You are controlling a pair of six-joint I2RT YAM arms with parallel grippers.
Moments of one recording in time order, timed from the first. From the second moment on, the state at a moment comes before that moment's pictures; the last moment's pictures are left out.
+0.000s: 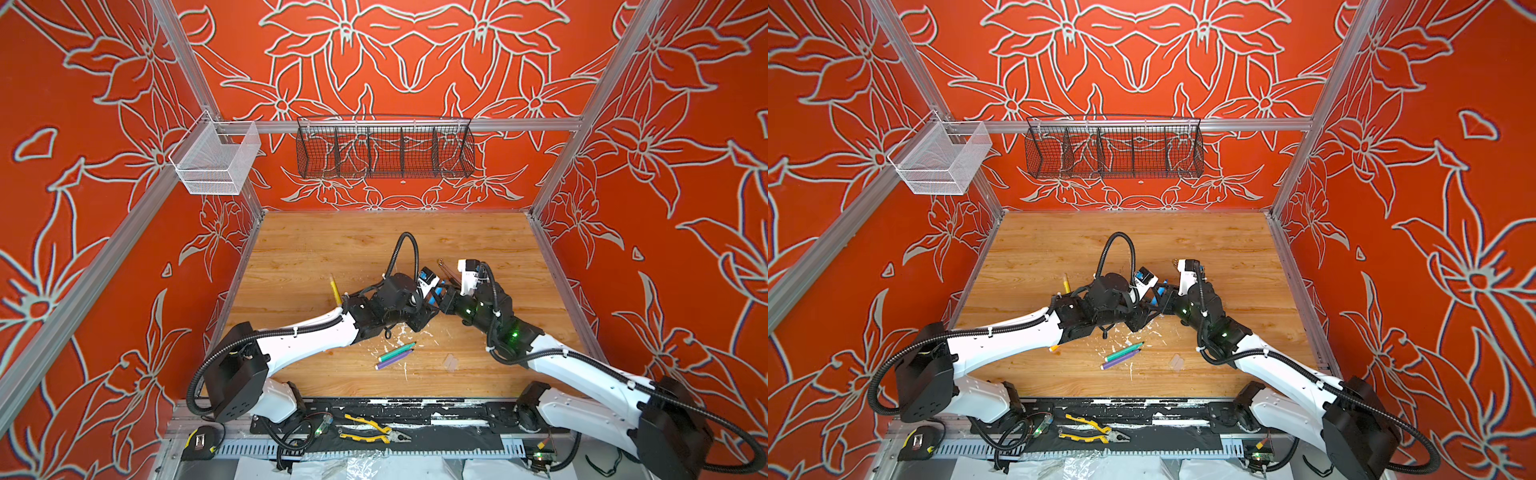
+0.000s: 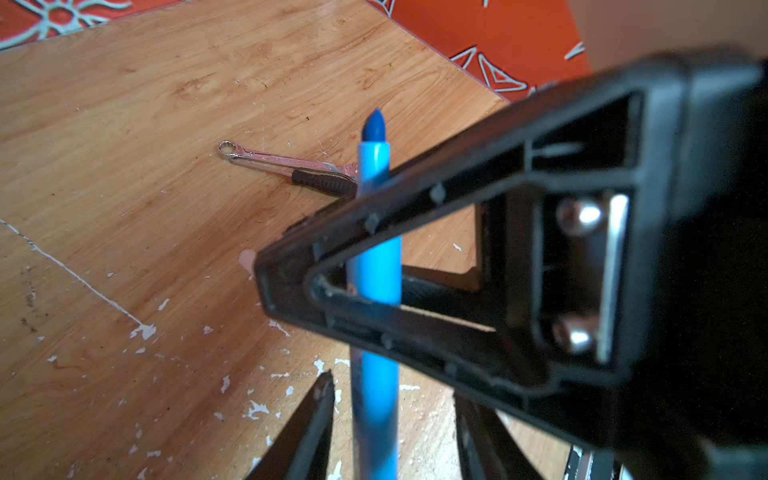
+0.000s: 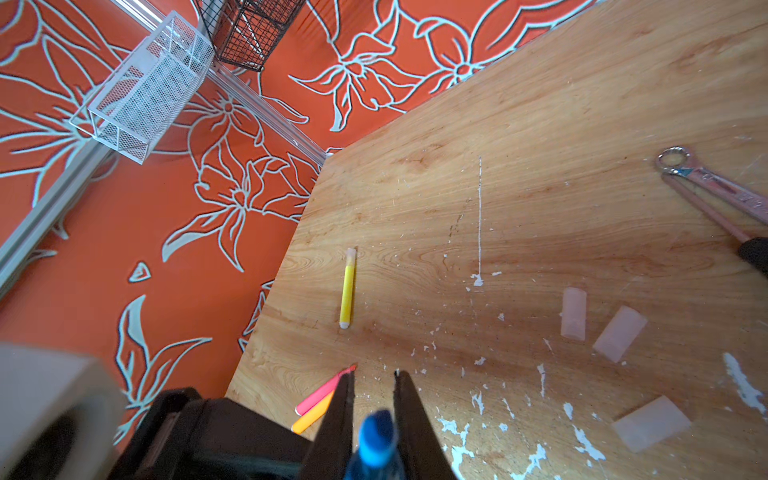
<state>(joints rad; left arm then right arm) -0.90 1.45 0.97 -0.10 0.10 -0.19 0.68 1.04 0.51 0.26 -0.04 0.82</state>
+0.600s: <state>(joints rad) -0.90 1.46 0.97 -0.09 0.08 -0.18 0.68 1.02 0.44 0.39 -0.10 0.87</state>
